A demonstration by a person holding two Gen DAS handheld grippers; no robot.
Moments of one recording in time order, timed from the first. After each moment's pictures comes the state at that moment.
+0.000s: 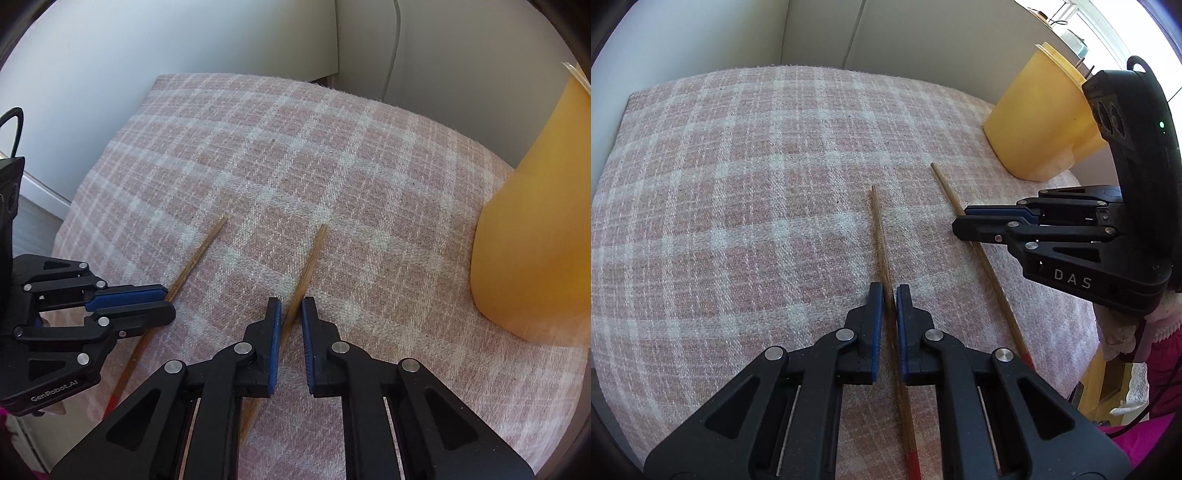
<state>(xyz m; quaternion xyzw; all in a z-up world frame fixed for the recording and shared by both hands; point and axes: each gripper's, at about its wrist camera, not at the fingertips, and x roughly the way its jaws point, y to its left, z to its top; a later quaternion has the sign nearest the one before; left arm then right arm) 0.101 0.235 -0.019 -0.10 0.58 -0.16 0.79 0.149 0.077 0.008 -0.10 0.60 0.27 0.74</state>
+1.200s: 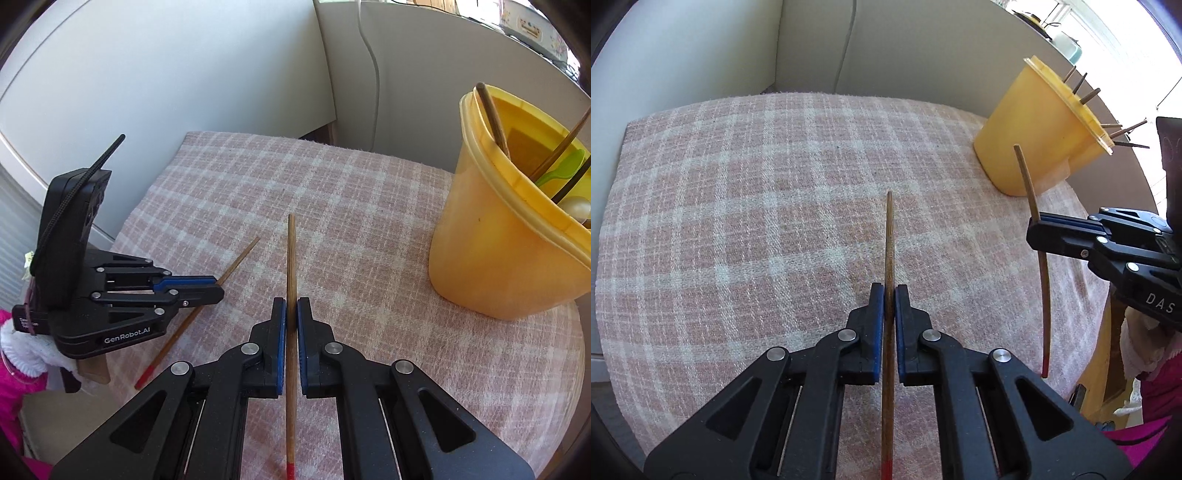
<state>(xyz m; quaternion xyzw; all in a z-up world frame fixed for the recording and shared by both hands) 0.100 0.276 0.037 -0.09 0.56 -0.16 0.81 0.121 0.033 0.066 -0.04 0.54 0.29 0.79</state>
